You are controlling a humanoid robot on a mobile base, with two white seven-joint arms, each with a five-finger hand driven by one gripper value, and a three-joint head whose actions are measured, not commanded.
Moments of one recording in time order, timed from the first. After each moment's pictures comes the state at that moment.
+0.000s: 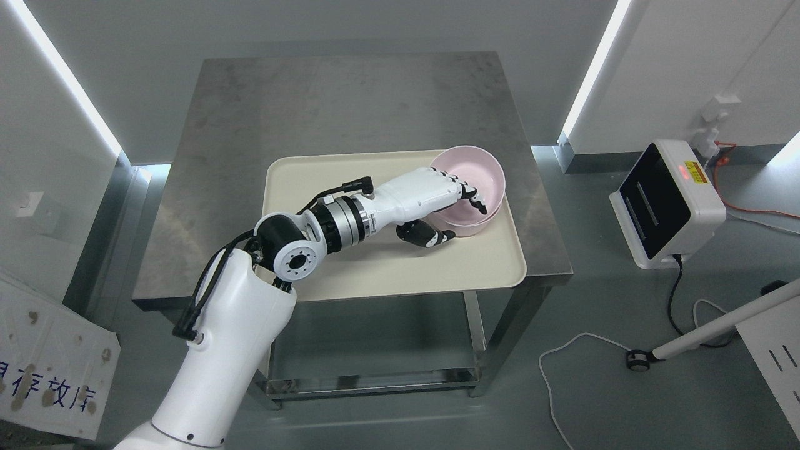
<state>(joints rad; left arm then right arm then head) -0.69 0.00 -0.34 -1.37 -0.80 -0.45 -0.63 0.00 0.00 0.00 0.00 0.00 0.03 0.01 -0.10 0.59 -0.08</state>
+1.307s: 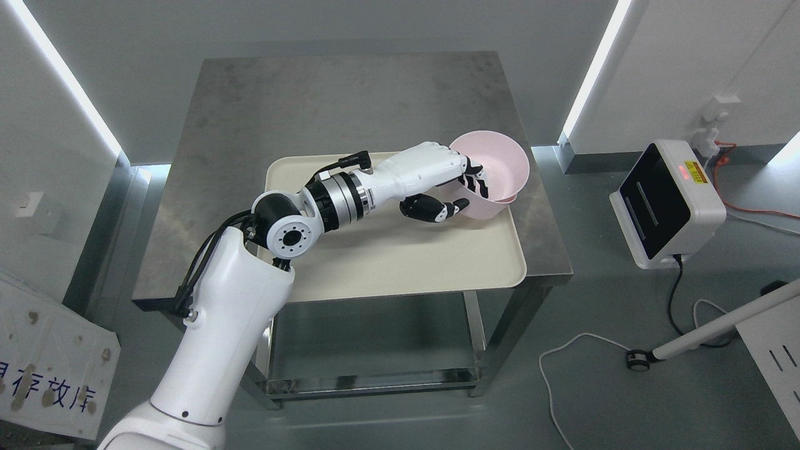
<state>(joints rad) -0.76 0.00 -0.30 -1.34 -0.64 -0.45 -0.64 0.00 0.00 0.00 0.00 0.00 0.04 0.01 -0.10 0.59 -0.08</state>
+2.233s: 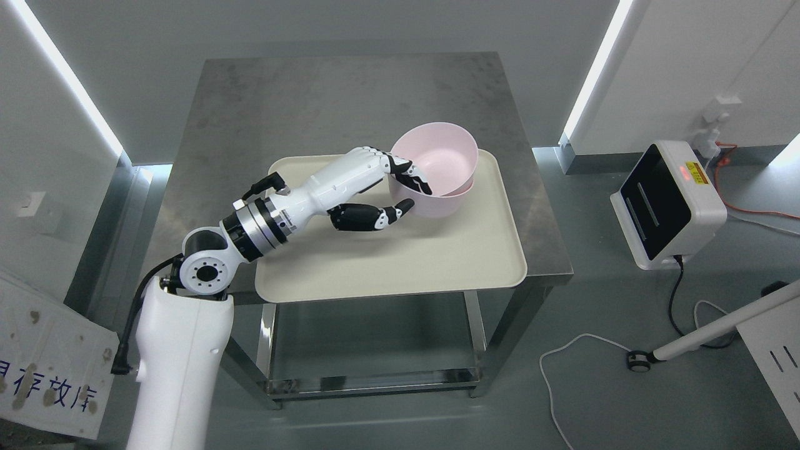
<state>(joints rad) -0.56 0.00 0.02 -1.46 -0.45 -0.64 -0.77 0.00 0.00 0.00 0.00 0.00 0.03 0.01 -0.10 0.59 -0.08</state>
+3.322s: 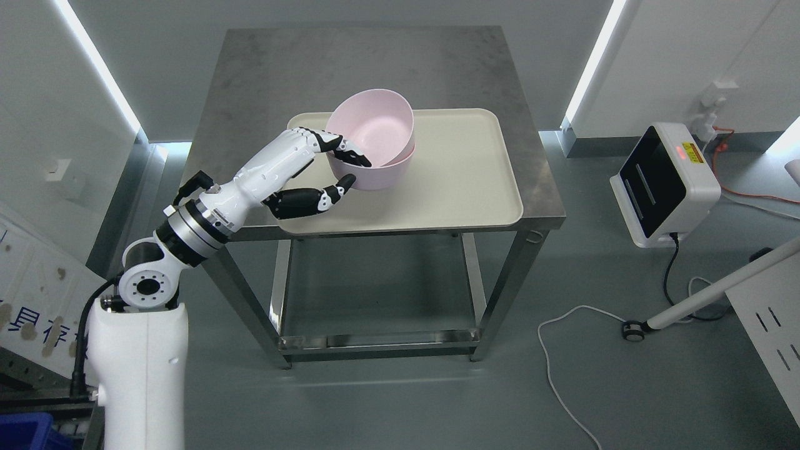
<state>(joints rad) -0.52 0.00 0.19 -1.53 -0.42 -0.66 -0.78 0.00 0.00 0.00 0.00 0.04 0.03 0.01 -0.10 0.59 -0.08</state>
